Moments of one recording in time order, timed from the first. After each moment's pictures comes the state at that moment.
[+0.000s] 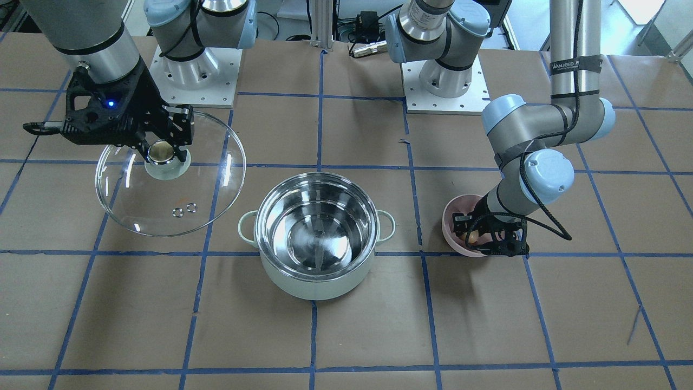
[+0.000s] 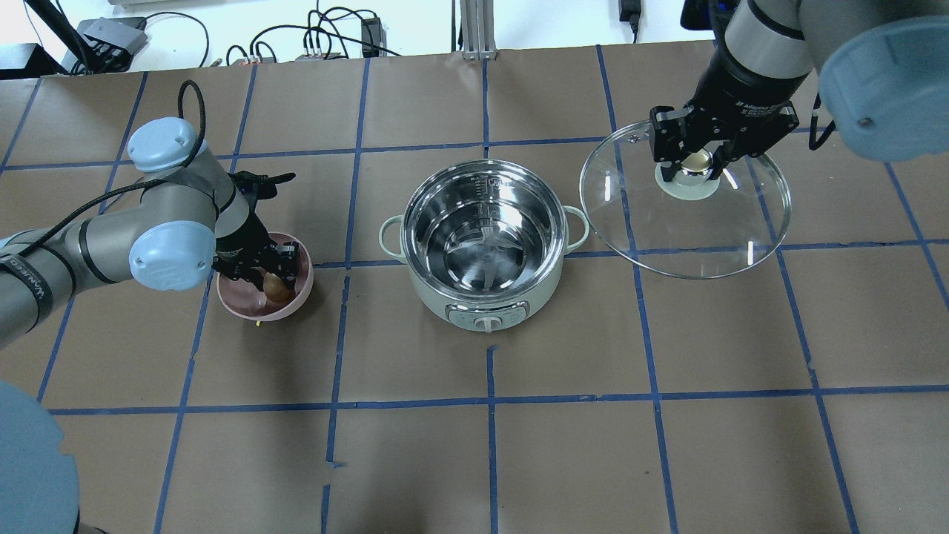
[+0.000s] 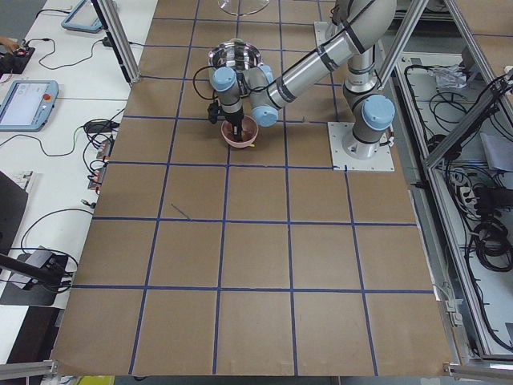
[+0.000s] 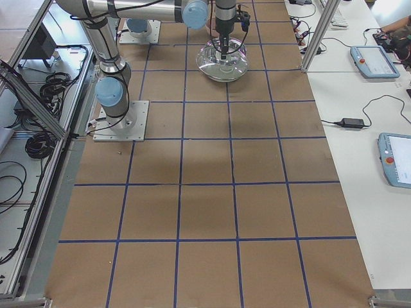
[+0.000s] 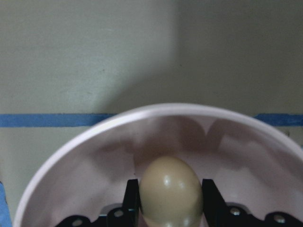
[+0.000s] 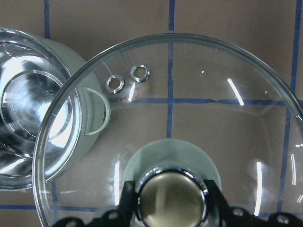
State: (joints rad) left arm -1.36 -1.91 -1.97 -0.98 1.57 0.19; right arm 1.56 -1.56 1.62 -1.66 -1.53 -0.04
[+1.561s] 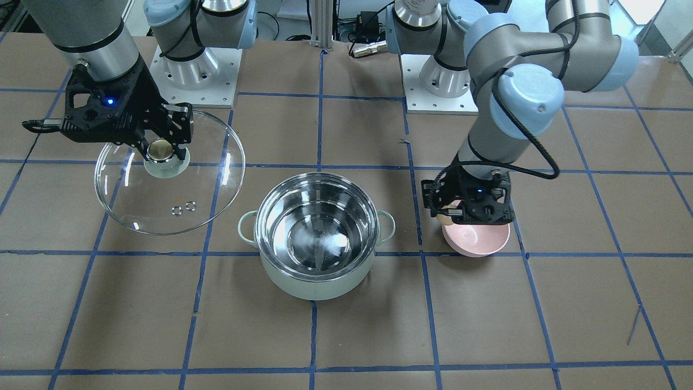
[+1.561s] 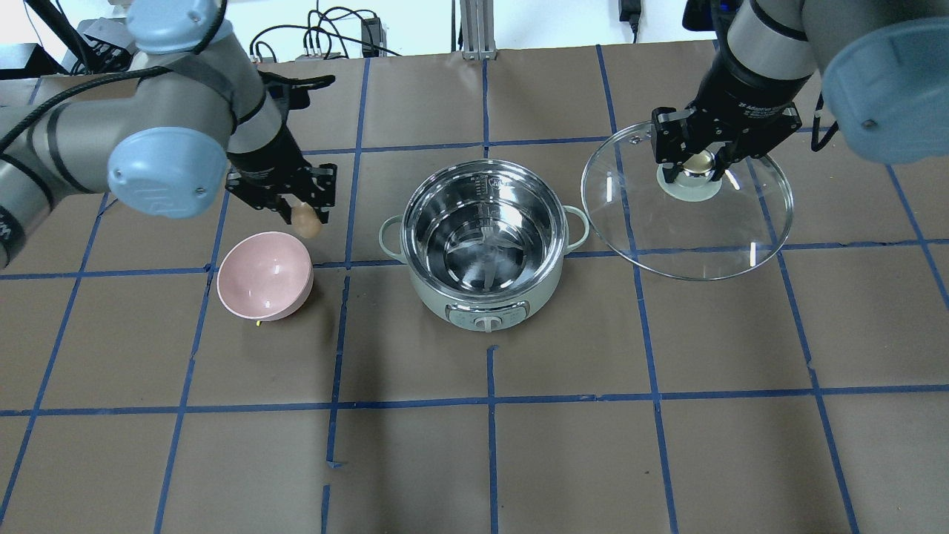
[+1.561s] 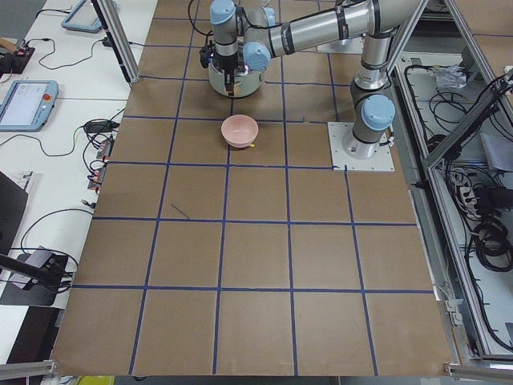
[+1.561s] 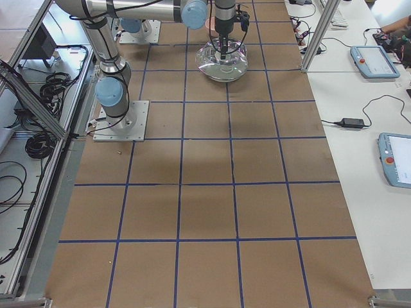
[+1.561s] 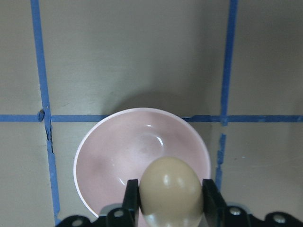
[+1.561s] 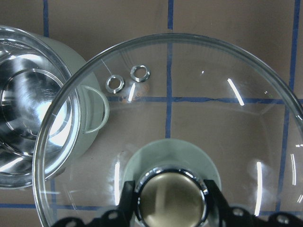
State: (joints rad) left arm -1.62 -1.76 -1.71 -1.26 1.57 -0.04; right arm 1.56 -1.57 1.62 -1.66 -1.53 -0.04
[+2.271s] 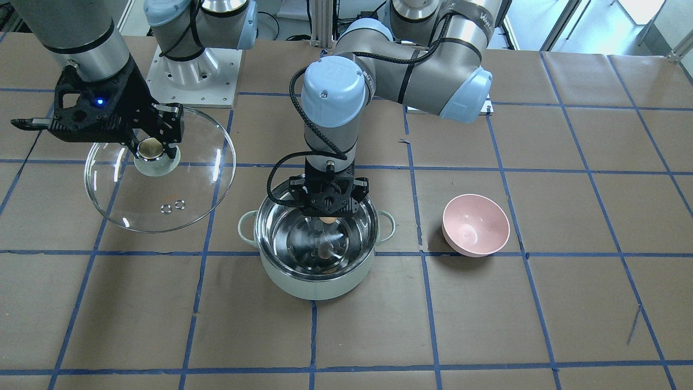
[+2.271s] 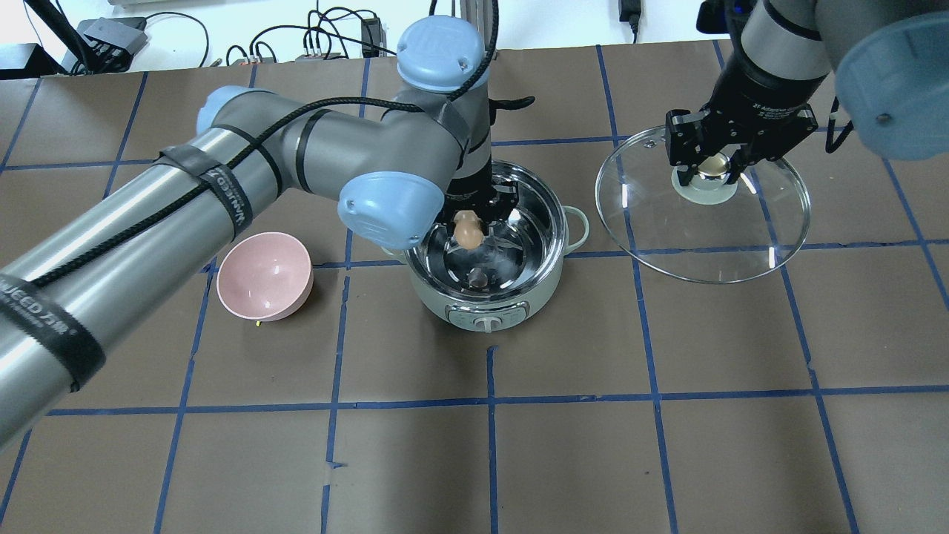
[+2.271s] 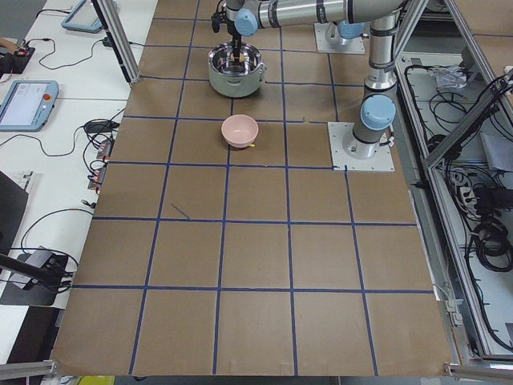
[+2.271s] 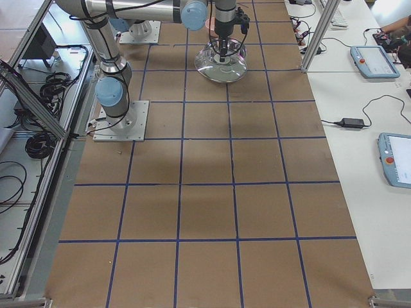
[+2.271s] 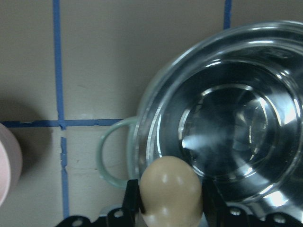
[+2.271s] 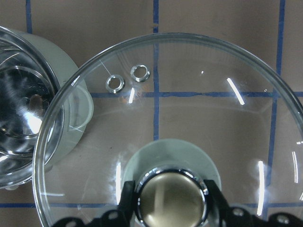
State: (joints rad) left arm -1.97 -1.95 -1.58 -1.16 1.58 -0.39; right arm 1.53 -1.57 1.62 -1.64 -1.56 -0.05
